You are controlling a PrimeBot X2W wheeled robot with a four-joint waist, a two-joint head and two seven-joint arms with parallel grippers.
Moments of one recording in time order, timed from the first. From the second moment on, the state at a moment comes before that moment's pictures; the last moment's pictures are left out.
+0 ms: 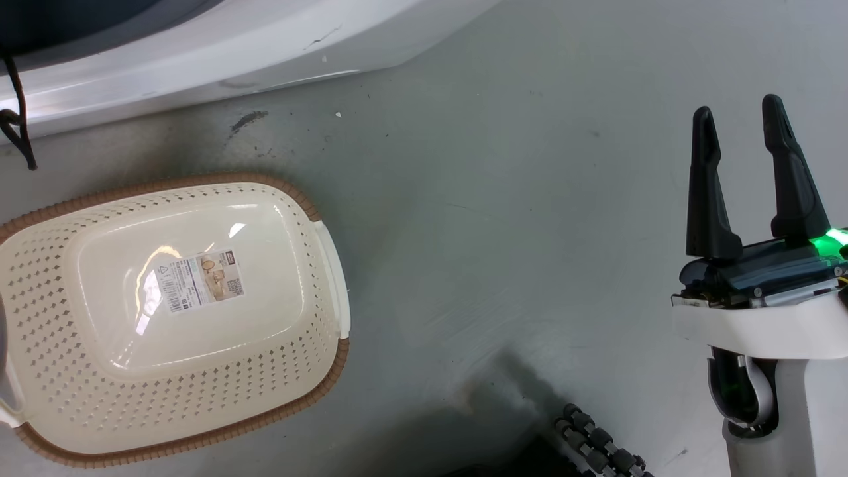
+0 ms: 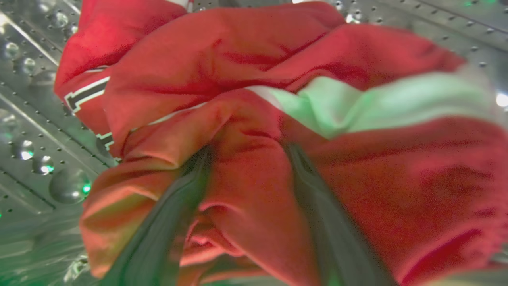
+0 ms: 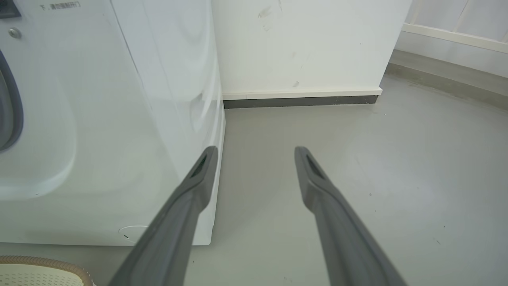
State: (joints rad) left arm -1.62 0.38 -0.13 1.15 -0.05 -0.11 0.51; right arm -0.29 -0.05 0.05 -0.17 0.21 0.13 -0.26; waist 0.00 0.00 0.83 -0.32
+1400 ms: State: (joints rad) left arm -1.14 0.31 -0.26 1.15 -0.25 -0.13 -0.14; right arm -0.17 -0.05 0.08 -0.12 0.11 0.13 -0.26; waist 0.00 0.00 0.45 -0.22
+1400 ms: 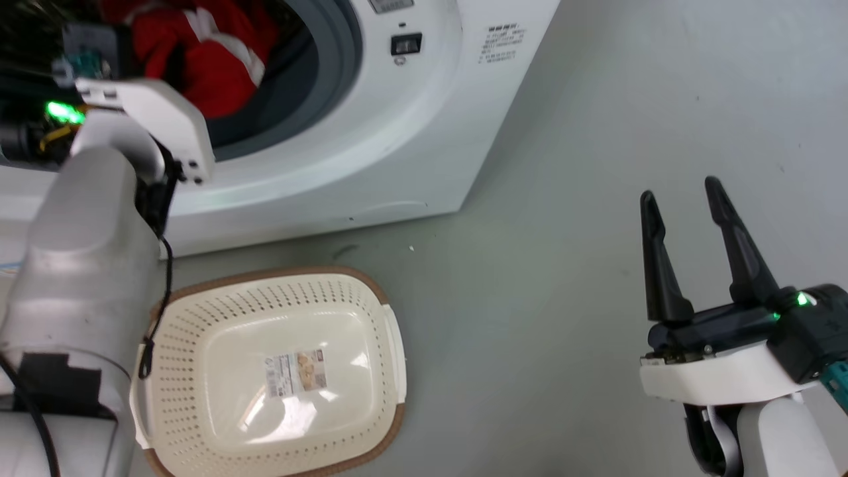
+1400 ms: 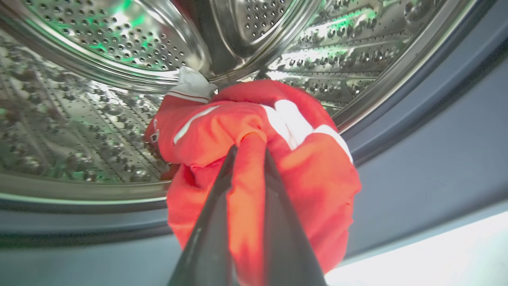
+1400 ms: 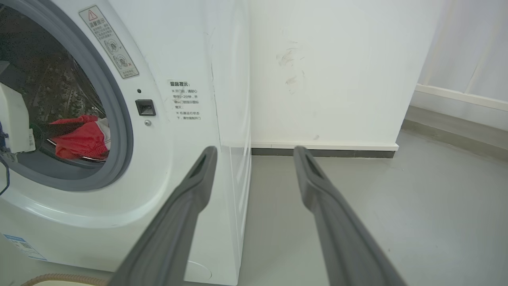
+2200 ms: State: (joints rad) left arm -0.54 0.27 -0.31 0.68 -0.30 -0.07 -0.26; right arm -0.01 -0.05 0.08 -0.08 0.06 0.13 -0.26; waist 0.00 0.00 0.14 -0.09
